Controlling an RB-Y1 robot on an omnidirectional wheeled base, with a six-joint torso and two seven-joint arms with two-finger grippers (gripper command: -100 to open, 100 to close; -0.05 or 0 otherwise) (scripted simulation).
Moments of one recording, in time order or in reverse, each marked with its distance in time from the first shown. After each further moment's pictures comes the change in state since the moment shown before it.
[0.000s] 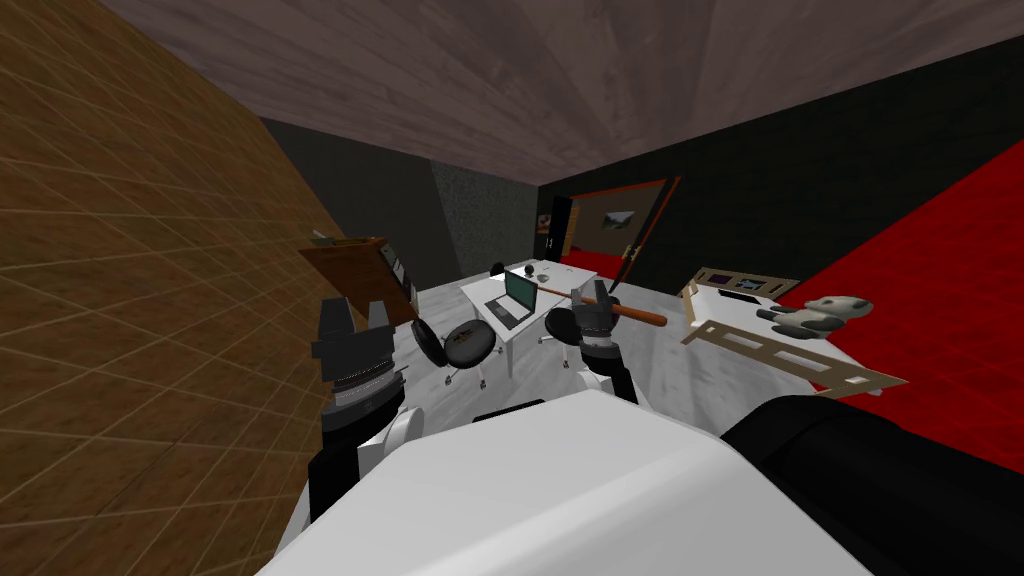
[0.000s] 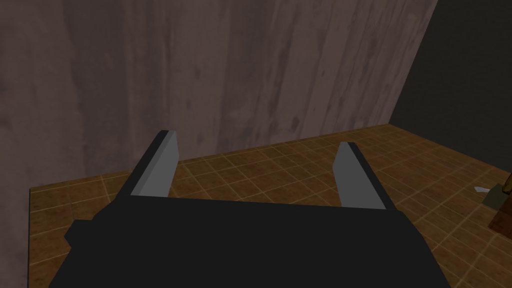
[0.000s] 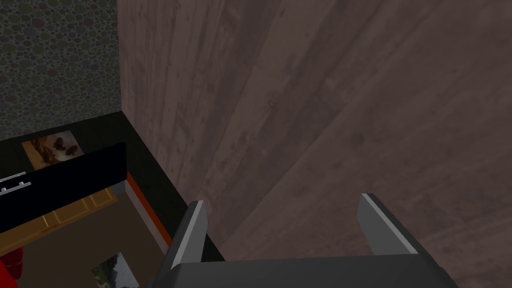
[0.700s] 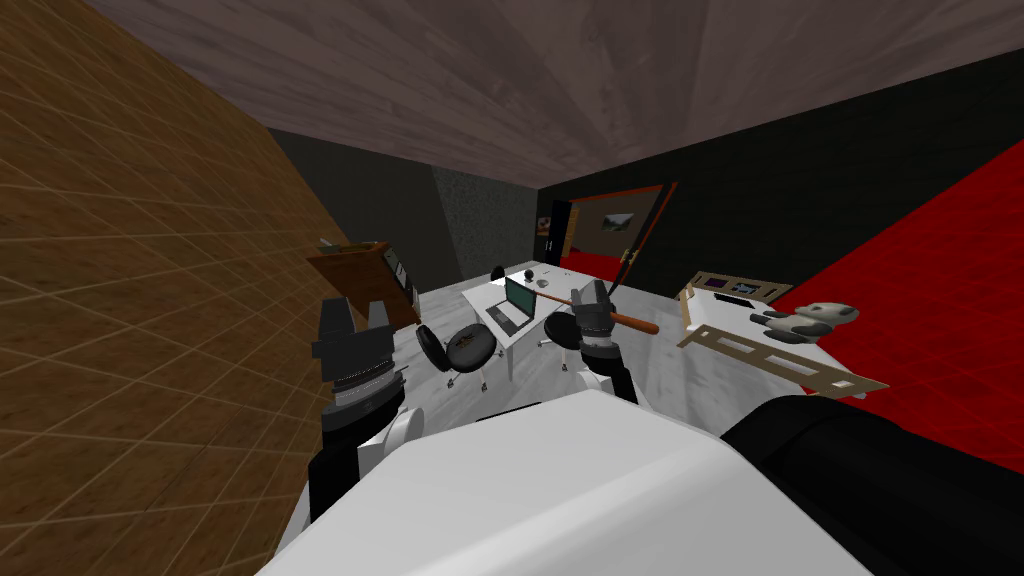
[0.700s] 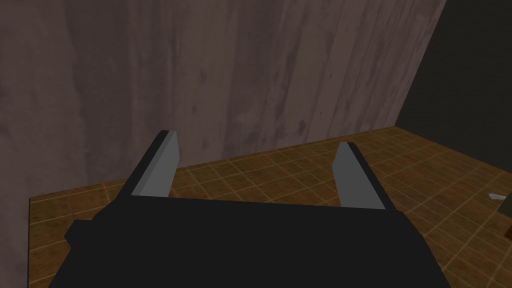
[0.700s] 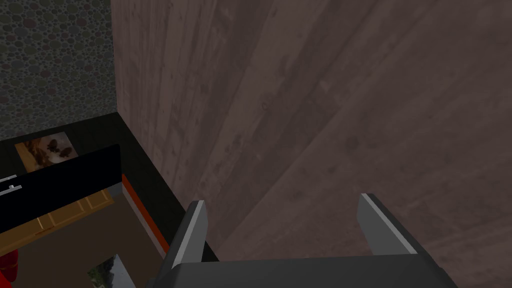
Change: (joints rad) left arm 0.000 0.000 0.000 0.000 0.000 0.000 0.000; right arm 0.000 0.000 0.000 0.000 0.000 0.000 0.000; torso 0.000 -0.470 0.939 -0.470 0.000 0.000
